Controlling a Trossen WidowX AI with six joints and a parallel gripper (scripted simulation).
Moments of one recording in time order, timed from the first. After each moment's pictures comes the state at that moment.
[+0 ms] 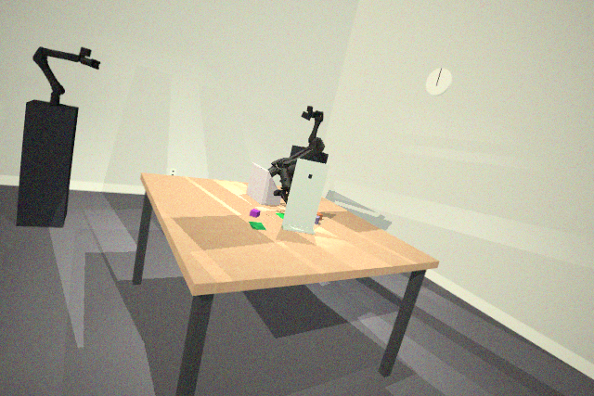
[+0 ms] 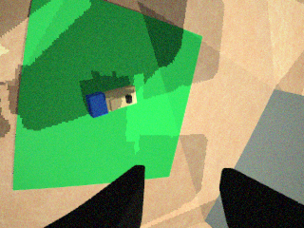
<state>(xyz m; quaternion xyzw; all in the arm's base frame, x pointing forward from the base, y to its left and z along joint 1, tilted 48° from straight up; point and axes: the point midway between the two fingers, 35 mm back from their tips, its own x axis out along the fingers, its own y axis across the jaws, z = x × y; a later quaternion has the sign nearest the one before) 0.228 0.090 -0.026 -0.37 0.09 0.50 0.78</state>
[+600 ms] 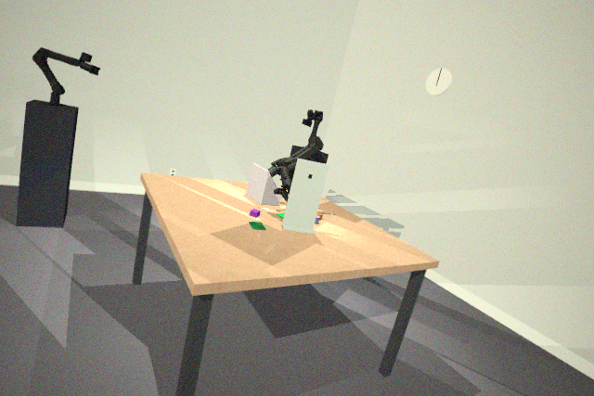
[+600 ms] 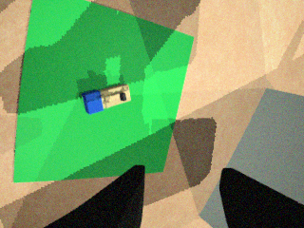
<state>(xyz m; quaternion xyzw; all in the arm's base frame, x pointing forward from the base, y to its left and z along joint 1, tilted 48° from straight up) 0.228 0.082 -0.019 -0.37 0.09 0.50 0.78</state>
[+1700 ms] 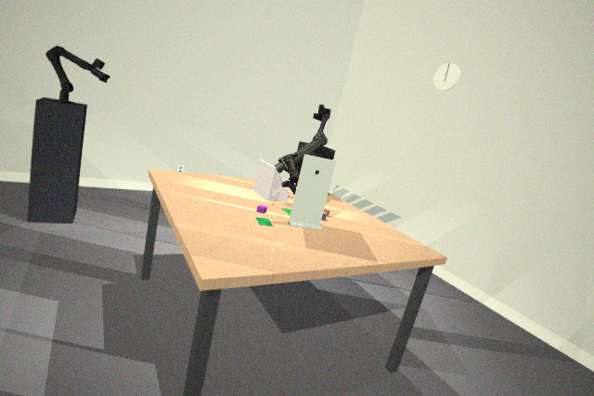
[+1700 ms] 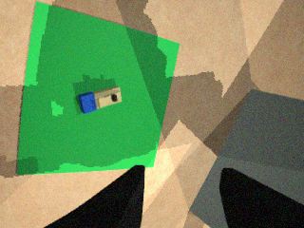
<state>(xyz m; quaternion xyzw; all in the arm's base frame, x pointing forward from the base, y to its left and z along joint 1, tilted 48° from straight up) 0.225 0.069 -0.004 -0.36 0.09 0.49 0.79</state>
